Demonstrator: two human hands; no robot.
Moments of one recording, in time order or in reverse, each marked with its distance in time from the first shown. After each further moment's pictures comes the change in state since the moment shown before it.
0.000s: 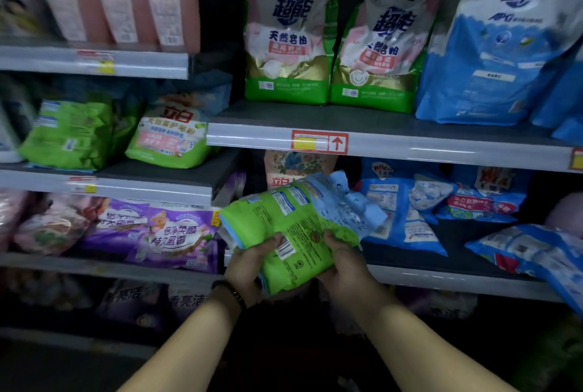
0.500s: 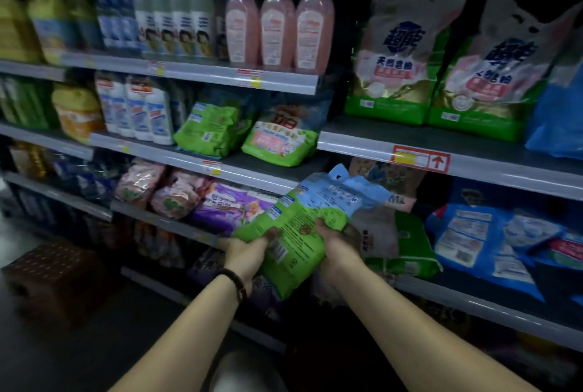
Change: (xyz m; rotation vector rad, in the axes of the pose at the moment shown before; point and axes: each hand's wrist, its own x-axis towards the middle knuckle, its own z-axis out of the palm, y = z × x) left_hand -0.113 0.103 -0.110 0.269 0.620 0.218; right_hand -0.061 0.086 0.142 -0.205 -0.159 -0.151
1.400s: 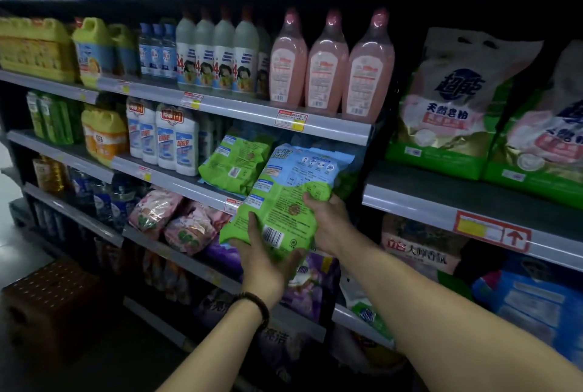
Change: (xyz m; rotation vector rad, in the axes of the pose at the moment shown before) left_hand 0.072 0.066 -0.002 0.368 0.011 0.478; right_hand 0.067 -0.074 0.175 -0.064 -0.408 -0.067
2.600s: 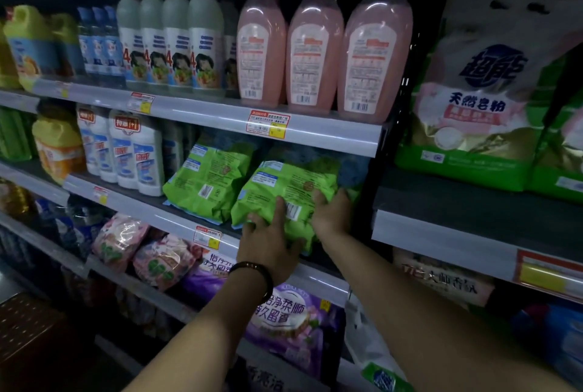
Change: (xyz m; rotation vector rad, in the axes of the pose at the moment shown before) left_hand 0.161 -0.004 0.066 0.877 -0.208 0.199; right_hand 0.140 -0.001 -0.019 -0.698 0.423 -0.279
